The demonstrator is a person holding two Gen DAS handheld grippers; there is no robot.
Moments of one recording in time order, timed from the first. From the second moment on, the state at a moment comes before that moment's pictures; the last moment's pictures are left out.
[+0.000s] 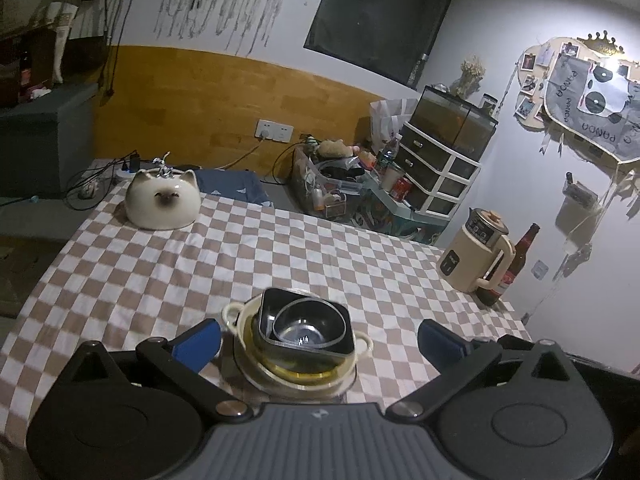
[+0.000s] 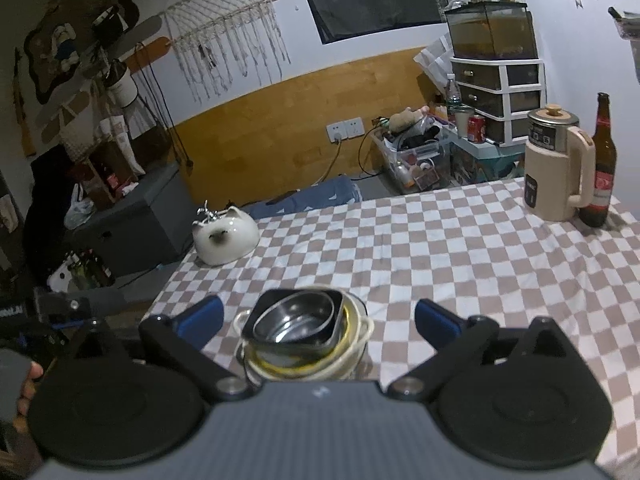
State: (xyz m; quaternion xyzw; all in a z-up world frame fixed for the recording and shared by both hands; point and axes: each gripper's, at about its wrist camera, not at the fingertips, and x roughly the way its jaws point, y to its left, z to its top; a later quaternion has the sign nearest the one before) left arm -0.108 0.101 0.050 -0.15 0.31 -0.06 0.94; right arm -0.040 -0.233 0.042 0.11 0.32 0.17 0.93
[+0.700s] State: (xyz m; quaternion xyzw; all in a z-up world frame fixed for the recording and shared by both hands) left arm -0.179 0.139 0.035 -0.12 0.34 -0.05 0.93; right arm -0.113 -0.209 0.047 0.09 0.30 0.15 0.94
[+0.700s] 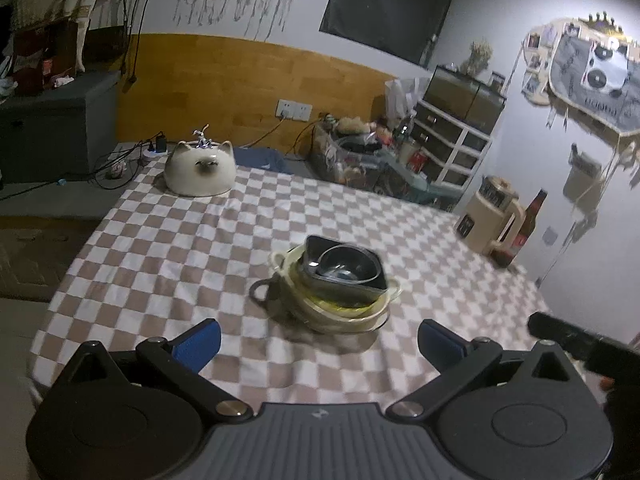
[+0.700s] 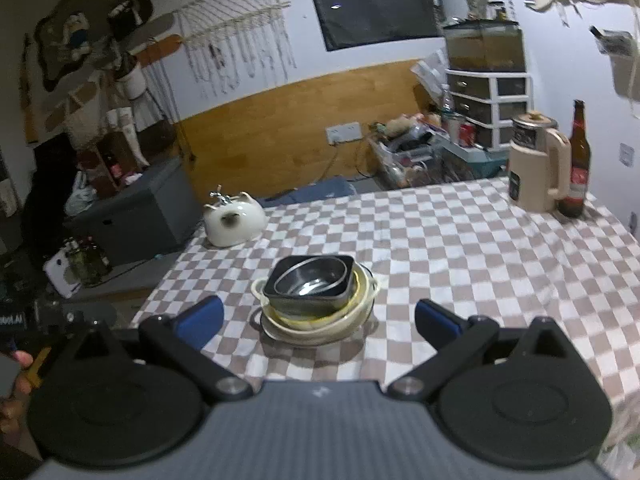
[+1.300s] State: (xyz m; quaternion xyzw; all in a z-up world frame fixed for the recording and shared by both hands) left arm -0.174 0.157 0.012 -0.07 0.36 -0.08 0.93; right arm -0.126 -0.184 0.021 0.05 0.29 0.09 0.95
